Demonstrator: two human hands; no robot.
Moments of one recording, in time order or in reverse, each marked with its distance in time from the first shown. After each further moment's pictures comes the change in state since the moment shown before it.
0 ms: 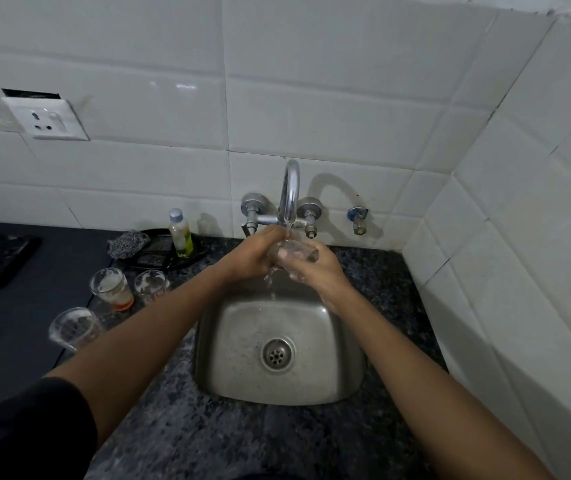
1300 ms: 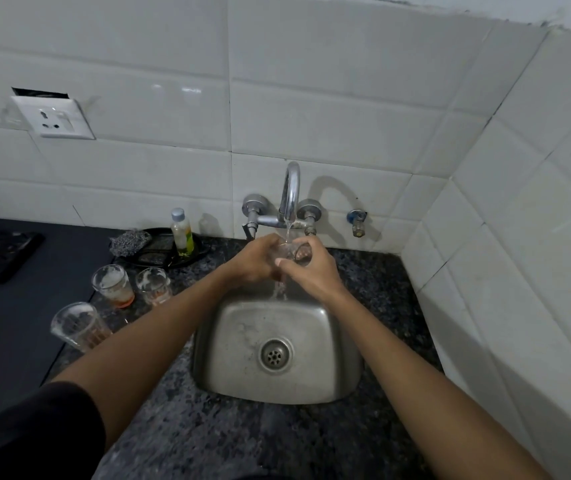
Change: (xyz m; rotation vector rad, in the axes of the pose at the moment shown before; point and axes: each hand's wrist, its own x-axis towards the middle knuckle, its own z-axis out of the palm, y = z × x) left_hand -0.007 0.013 0.013 -0.455 -0.046 -0.532; right_hand -0.017 -0.013 0.006 -0.395 0.097 -0.177
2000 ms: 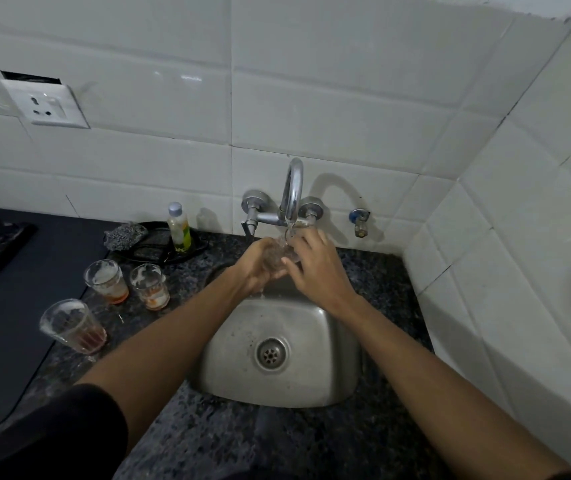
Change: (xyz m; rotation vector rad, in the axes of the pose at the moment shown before) left_hand 0.021 -0.011 0.025 -0.970 0.079 -0.364; right_hand 0.017 0.008 -0.007 -0.706 0.107 -0.672
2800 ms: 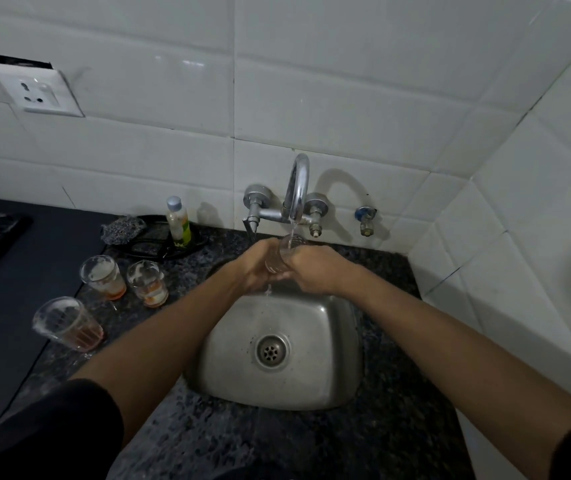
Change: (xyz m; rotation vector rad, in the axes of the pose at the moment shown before) left_hand 0.021 0.000 -0.012 0.071 0.017 -0.129; right_hand 0.040 0.006 -0.005 -0.189 -0.748 -0.078
